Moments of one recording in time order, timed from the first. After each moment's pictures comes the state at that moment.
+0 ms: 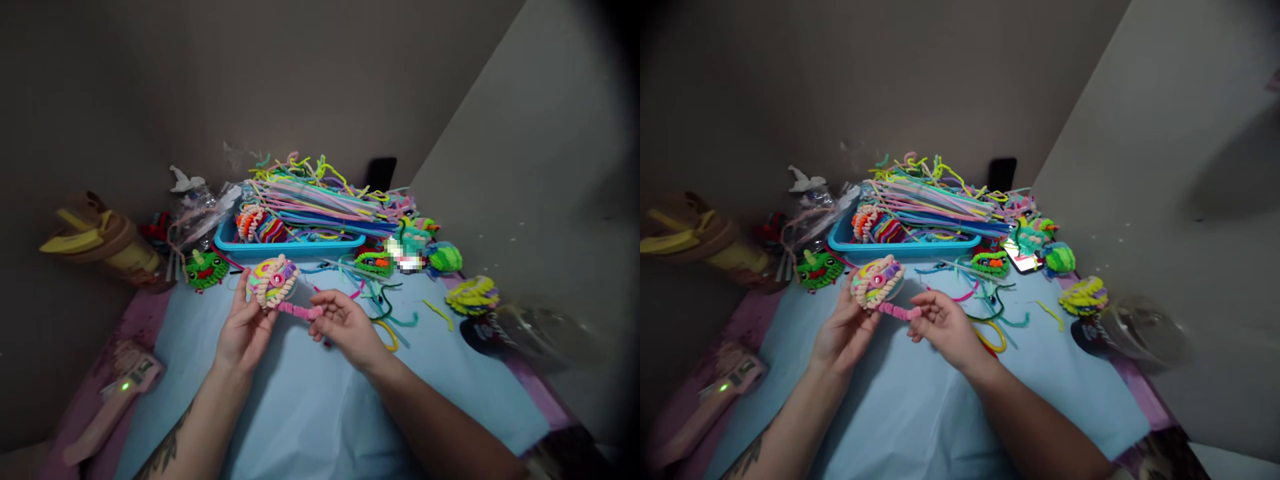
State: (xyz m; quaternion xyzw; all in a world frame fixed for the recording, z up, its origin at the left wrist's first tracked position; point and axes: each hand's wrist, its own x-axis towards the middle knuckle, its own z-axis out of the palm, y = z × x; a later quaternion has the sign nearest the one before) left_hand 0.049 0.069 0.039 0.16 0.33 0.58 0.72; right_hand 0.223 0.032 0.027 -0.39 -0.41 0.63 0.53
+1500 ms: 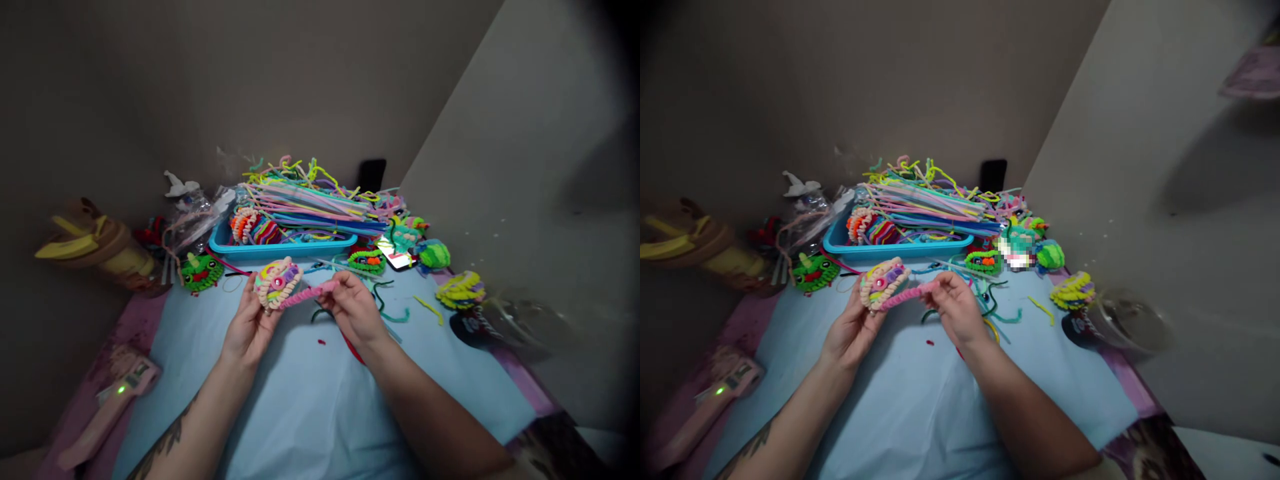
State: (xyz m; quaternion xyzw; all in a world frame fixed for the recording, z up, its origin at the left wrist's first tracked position) left_hand 0.058 0.074 0.023 0.11 0.32 0.56 0.75; right_hand 0.237 0.047 0.029 -0.35 -0.33 0.59 0.65
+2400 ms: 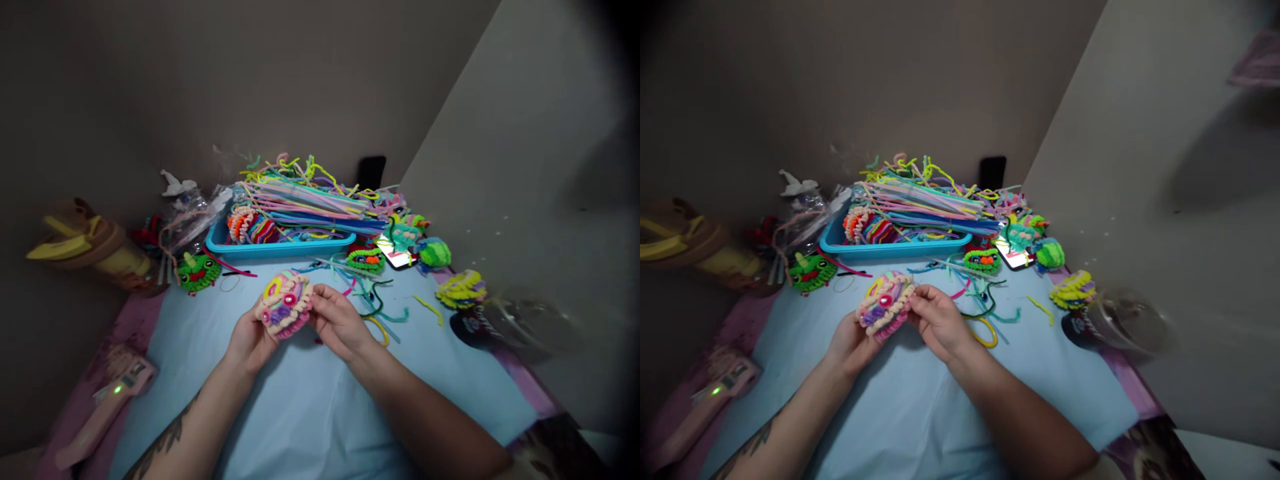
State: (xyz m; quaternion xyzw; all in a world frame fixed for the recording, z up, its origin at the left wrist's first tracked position) left_hand 0.066 0.069 0.017 0.13 0.27 0.44 0.84; right_hand 0.217 0.044 0.032 -0.28 -0.15 0.74 0.59
